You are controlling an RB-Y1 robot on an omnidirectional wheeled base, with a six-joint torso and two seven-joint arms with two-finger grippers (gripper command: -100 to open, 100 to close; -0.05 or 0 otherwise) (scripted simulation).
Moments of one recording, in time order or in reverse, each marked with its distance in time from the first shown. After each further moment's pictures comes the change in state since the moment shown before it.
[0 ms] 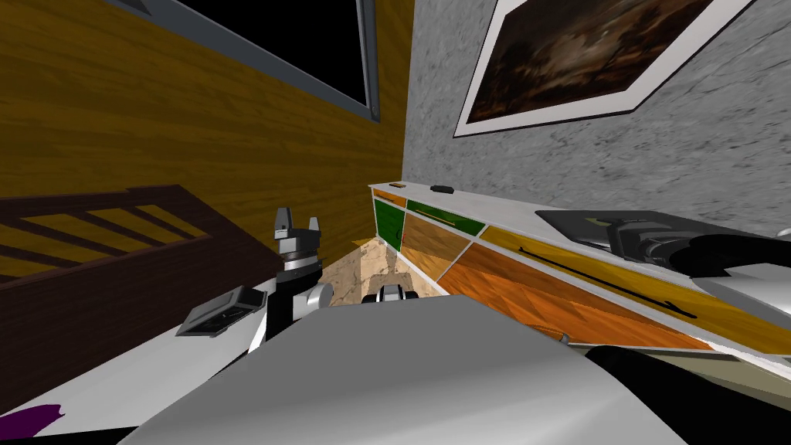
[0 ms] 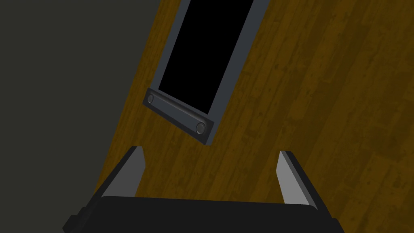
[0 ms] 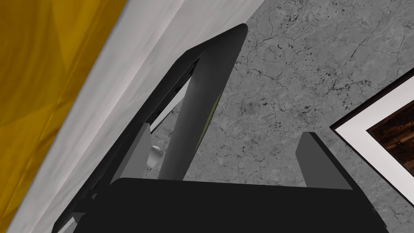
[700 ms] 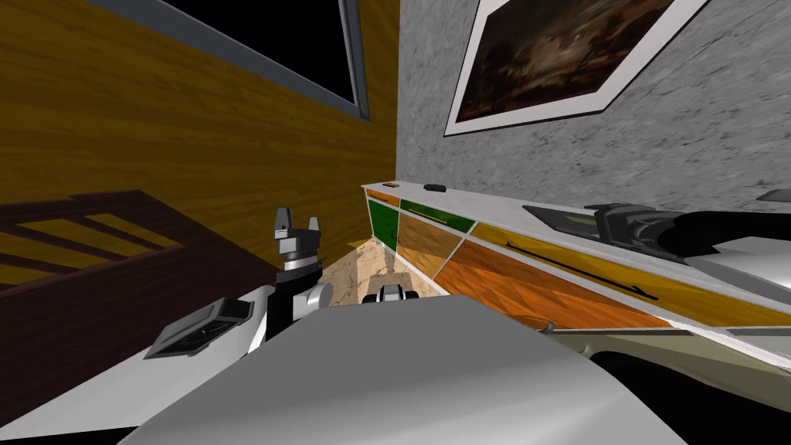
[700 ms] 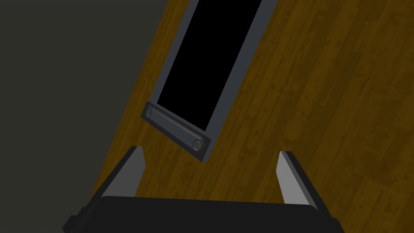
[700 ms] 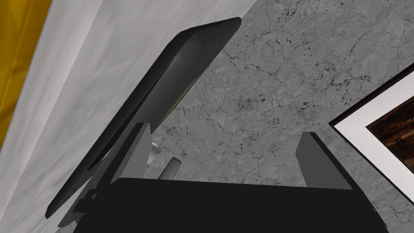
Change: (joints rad) left arm 0.000 0.000 0.000 0.000 0.000 0.000 0.000; right arm 0.097 -0.074 -0.141 -0.082 -0.059 0.083 -0.052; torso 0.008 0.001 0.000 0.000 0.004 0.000
